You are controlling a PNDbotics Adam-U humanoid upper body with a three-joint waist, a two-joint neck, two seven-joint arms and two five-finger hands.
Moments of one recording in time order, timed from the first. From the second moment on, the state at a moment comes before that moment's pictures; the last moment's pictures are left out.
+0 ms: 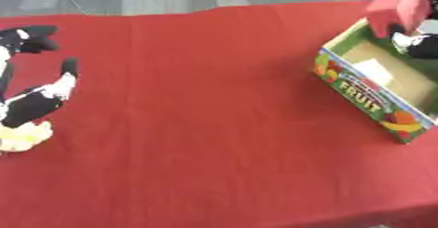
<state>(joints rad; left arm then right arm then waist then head) -0.44 0.48 -0.26 -1.83 -0.50 0.15 0.19 -0.48 -0.82 -0.10 -1.34 0.11 -0.03 0.15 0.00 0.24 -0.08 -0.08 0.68</state>
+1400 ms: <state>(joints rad) -0.43 0.48 -0.25 -1.84 -0.49 0.16 0.20 -0.50 -0.84 -0.10 -1.13 0.28 -0.12 0.12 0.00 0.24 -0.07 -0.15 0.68</state>
